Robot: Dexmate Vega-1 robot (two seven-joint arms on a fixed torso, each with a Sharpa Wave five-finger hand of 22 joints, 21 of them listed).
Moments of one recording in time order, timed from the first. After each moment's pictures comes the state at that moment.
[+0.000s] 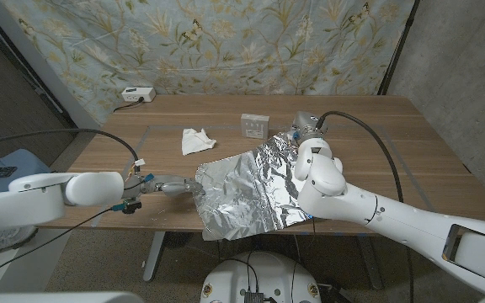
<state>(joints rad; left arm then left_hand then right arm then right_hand) 1.27 1.55 0.35 -2.08 -0.18 0.00 -0.16 0.05 0.19 0.78 0.16 0.21 0.30 -0.05 0.19 0.18 0.07 -0.03 0.21 0.18 -0.14 0.03 0.18 0.17 -0.18 0.02 0.21 0.18 -0.57 -0.61 -1.10 -2.19 -0.68 -1.39 0.02 1.11 0.02 0.30 -0.15 0.21 1.14 -0.02 0.35 0.20 0.65 -0.03 0.21 0.19 0.44 -0.05 0.24 0.19 0.39 -0.04 0.19 0.17</state>
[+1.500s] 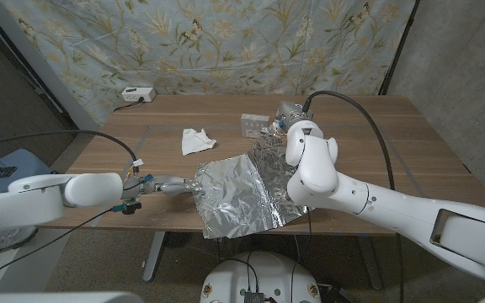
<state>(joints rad) 1.23 1.55 0.41 -2.06 -0.21 -0.03 -0.15 0.07 0.19 0.78 0.16 0.20 0.30 -0.05 0.19 0.18 0.07 -0.03 0.21 0.18 -0.14 0.03 0.19 0.17 -0.18 0.02 0.21 0.18 -0.46 -0.56 -1.17 -2.23 -0.99 -1.40 0.48 1.13 0.03 0.29 -0.15 0.20 1.14 0.00 0.33 0.21 0.65 -0.01 0.20 0.19 0.45 -0.05 0.24 0.19 0.40 -0.04 0.19 0.17</state>
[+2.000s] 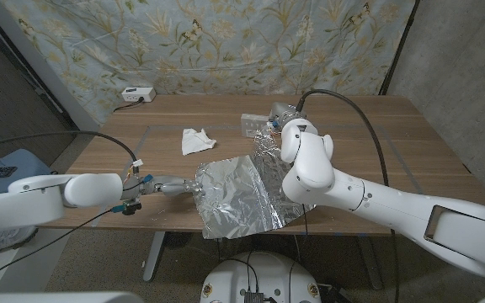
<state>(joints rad) 1.23 1.55 0.41 -2.05 -0.22 -0.04 -0.16 0.07 0.18 0.78 0.15 0.20 0.30 -0.05 0.19 0.18 0.07 -0.03 0.21 0.18 -0.14 0.03 0.19 0.17 -0.18 0.02 0.21 0.18 -0.44 -0.53 -1.17 -2.22 -0.95 -1.40 0.51 1.13 0.04 0.28 -0.16 0.20 1.14 0.01 0.33 0.22 0.65 0.00 0.20 0.19 0.46 -0.04 0.24 0.19 0.40 -0.03 0.19 0.16</state>
